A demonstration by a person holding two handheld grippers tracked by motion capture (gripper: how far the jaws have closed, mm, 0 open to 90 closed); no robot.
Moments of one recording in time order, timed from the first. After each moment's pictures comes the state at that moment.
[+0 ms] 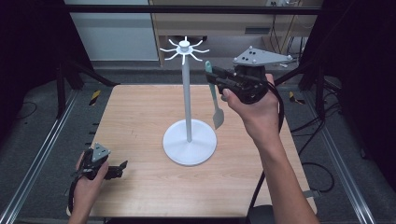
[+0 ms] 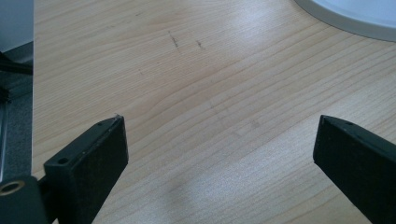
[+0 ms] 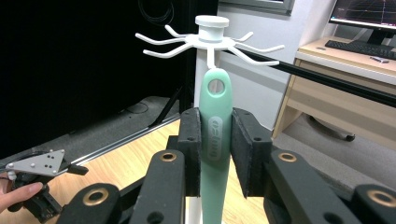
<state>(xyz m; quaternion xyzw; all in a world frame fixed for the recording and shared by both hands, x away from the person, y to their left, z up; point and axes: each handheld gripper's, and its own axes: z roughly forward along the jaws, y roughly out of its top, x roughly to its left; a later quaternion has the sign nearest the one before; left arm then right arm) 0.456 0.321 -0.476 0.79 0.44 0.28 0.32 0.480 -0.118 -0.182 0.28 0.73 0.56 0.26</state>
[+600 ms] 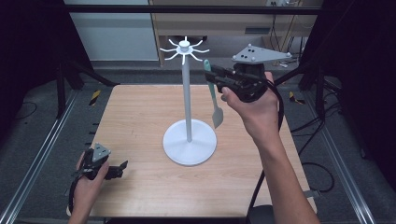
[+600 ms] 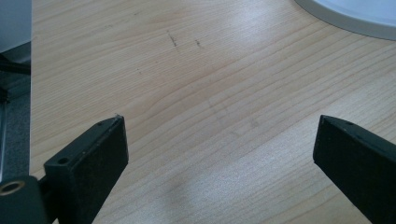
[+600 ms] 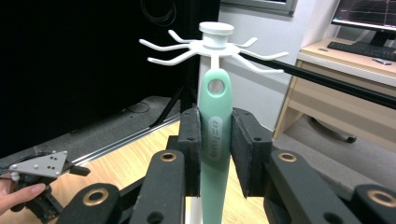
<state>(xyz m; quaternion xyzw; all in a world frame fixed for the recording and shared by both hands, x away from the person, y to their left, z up) 0.456 0.321 -0.477 0.79 0.44 0.28 0.32 0.479 -0.115 -0.178 0.28 0.74 0.56 0.26</state>
